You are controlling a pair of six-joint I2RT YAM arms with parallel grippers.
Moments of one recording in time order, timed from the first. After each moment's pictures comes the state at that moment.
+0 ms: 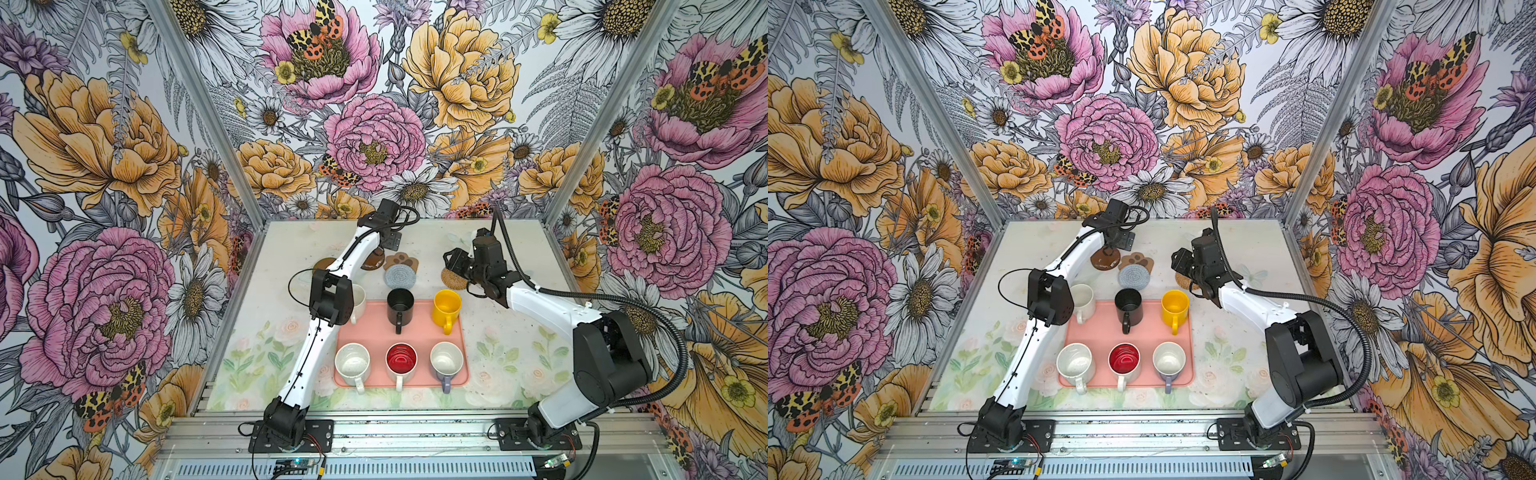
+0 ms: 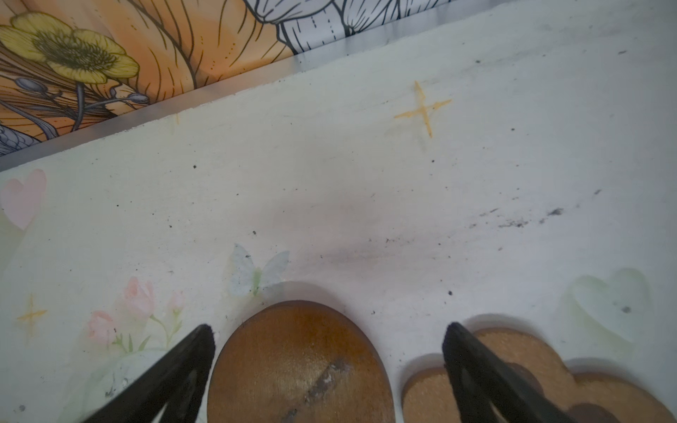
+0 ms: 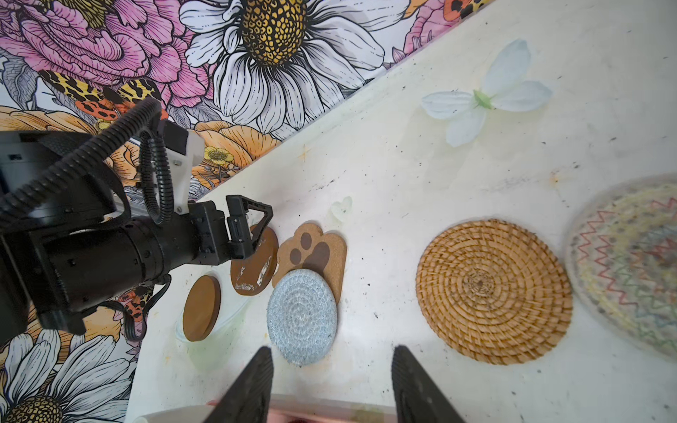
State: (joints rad) left arm -0.40 2.71 2.66 -0.93 -0.28 -0.09; right arm 0.35 1.57 1.03 -0.02 -0.08 0.74
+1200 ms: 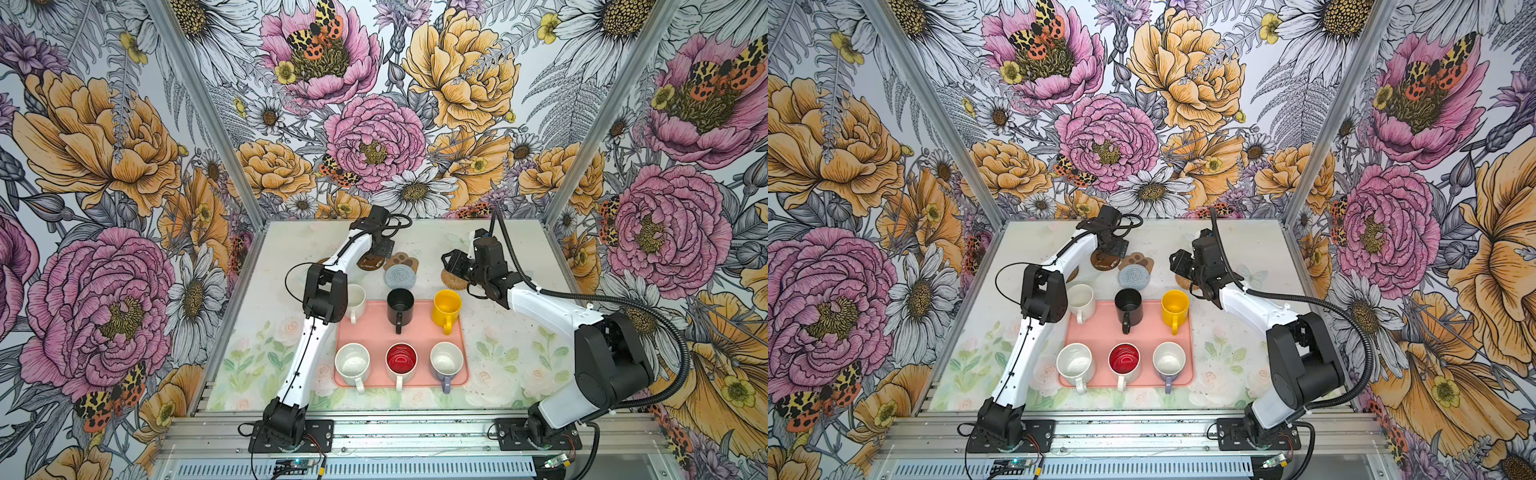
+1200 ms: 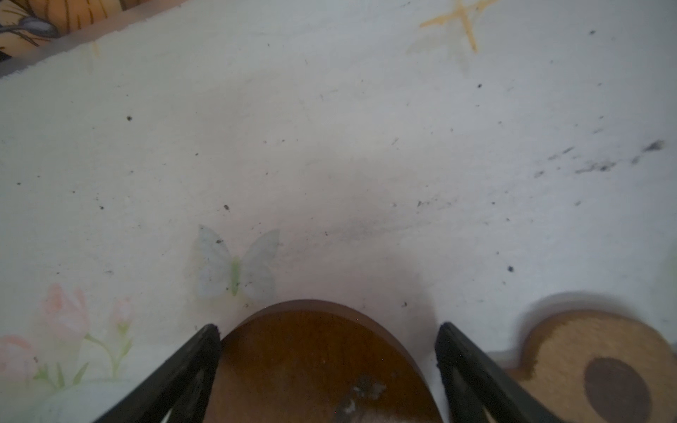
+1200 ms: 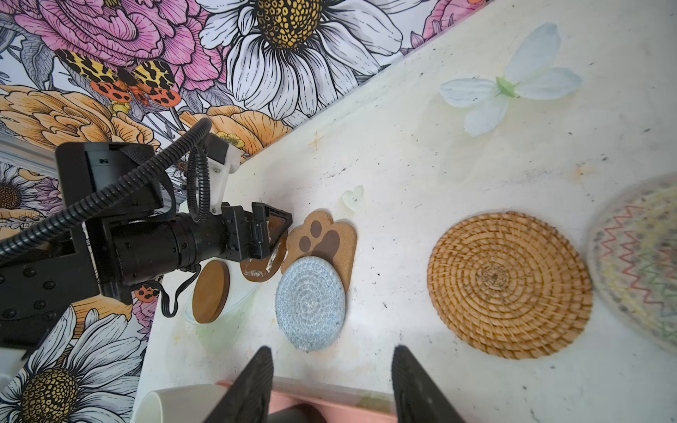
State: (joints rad) left arm -0.36 2.67 2.47 -0.86 -0.15 -0.03; right arm 0.35 1.57 1.02 -0.02 -0.13 0.72
